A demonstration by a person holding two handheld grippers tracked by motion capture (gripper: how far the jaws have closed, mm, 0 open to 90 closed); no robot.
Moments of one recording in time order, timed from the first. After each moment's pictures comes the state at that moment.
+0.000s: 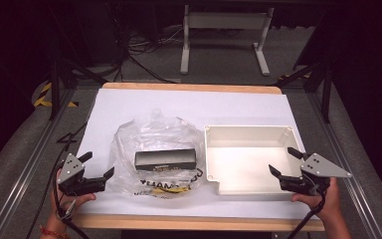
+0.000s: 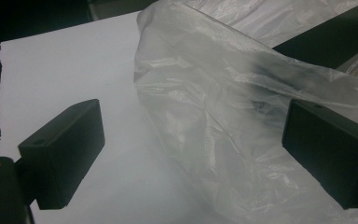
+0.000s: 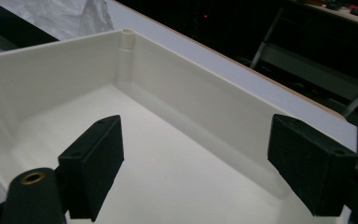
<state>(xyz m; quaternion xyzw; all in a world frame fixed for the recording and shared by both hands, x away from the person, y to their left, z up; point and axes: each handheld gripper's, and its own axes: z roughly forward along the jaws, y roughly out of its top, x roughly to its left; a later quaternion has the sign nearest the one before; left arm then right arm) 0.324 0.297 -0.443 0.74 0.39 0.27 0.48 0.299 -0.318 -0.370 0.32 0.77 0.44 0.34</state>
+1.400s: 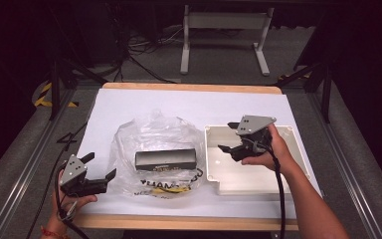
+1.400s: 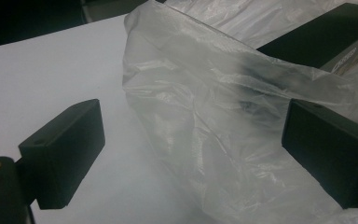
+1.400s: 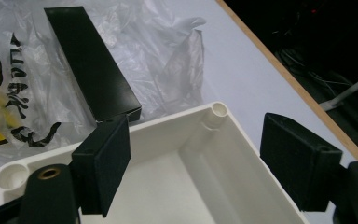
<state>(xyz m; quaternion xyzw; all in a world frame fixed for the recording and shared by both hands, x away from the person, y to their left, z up) 0.322 0.293 -0.442 0.75 0.38 0.26 0.48 0.390 -0.195 -0.323 0.16 0.88 0.38 0.23</state>
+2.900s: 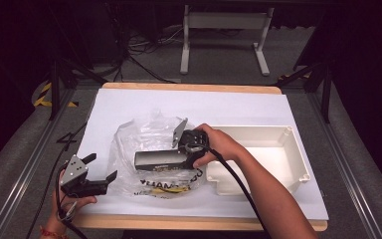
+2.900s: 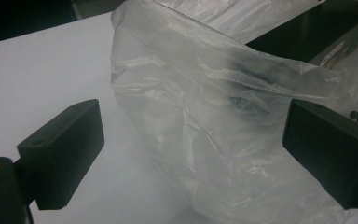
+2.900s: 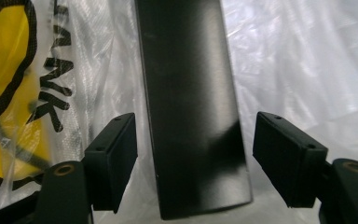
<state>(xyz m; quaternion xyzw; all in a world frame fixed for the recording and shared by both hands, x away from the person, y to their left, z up) 0.322 0.292 -0.443 0.76 0.37 0.25 0.48 0.431 -0.049 -0.374 0.02 0.98 0.18 0.07</state>
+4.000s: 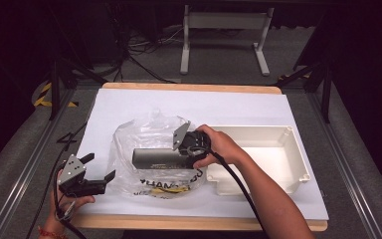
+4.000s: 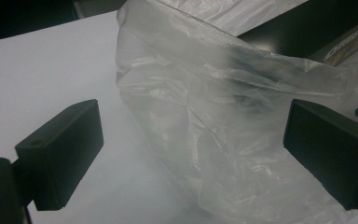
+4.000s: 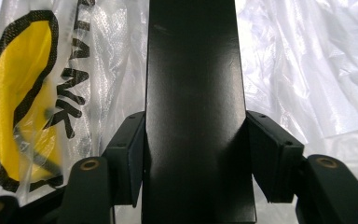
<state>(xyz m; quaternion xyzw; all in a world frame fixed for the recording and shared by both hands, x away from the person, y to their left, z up) 0.323 0.297 -0.442 0.75 0.37 0.25 0.48 0.418 -0.052 -0.364 -0.01 0.97 0.22 0.10</state>
